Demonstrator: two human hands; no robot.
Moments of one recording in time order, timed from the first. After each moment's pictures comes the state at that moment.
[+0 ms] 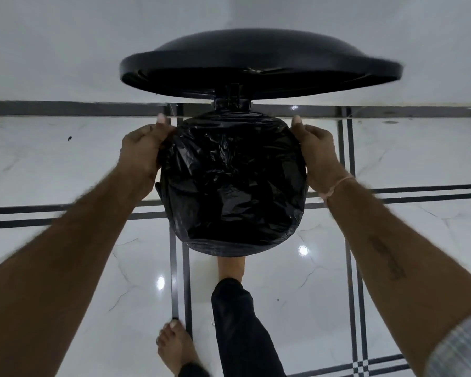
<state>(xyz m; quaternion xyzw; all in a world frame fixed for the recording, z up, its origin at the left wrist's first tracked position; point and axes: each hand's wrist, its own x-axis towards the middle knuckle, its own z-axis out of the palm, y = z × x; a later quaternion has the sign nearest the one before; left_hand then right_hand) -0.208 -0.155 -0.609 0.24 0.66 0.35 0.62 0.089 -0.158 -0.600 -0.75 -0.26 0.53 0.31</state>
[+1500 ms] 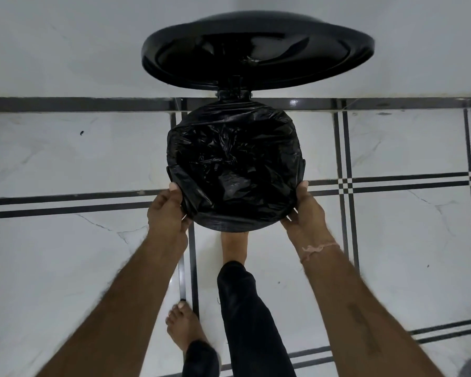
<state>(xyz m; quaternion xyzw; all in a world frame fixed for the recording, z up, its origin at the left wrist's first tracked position) -0.177 -0.285 -0.583 -0.03 0.70 0.37 0.61 0.046 -0.293 -0.574 -0.73 0.11 0.53 0.41</state>
